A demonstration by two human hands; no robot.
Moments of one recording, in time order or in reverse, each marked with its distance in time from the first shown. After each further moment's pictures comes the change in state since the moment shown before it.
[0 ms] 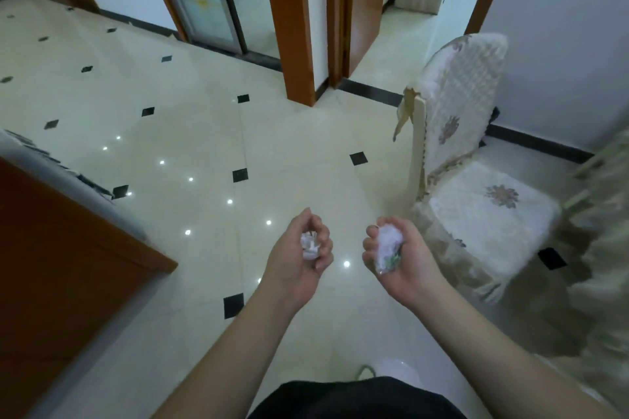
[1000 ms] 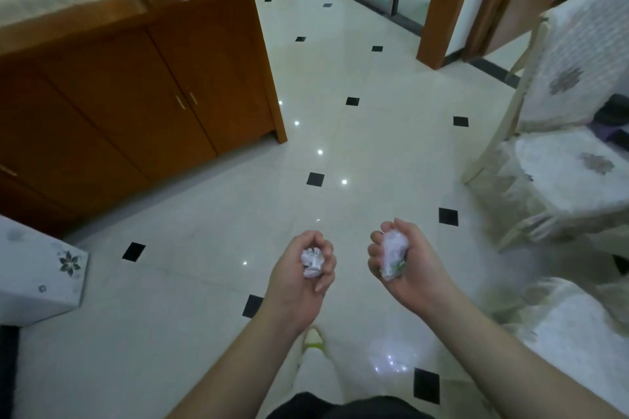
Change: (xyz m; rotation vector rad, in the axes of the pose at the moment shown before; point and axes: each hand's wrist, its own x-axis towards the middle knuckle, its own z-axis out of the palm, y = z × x) left_hand -0.540 -0.317 -0.123 -0.266 0.353 0.277; right_hand -0.443 0.261 -0.186 -0.287 -0.195 0.386
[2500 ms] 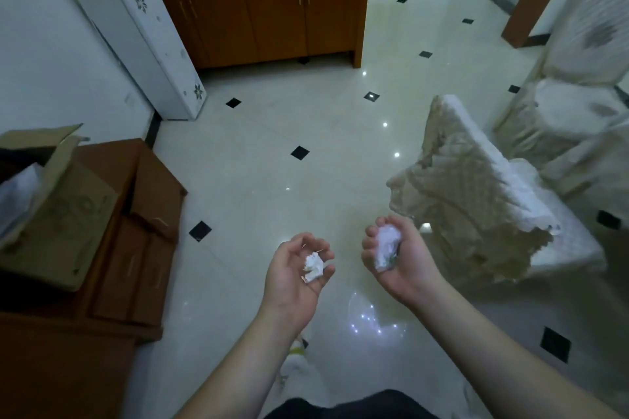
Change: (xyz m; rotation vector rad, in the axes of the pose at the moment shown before) left_hand -0.682 -0.532 -0.074 -0.308 0.327 0.257; right_hand -0.669 0.245 -0.343 -0.219 -0.124 0.265
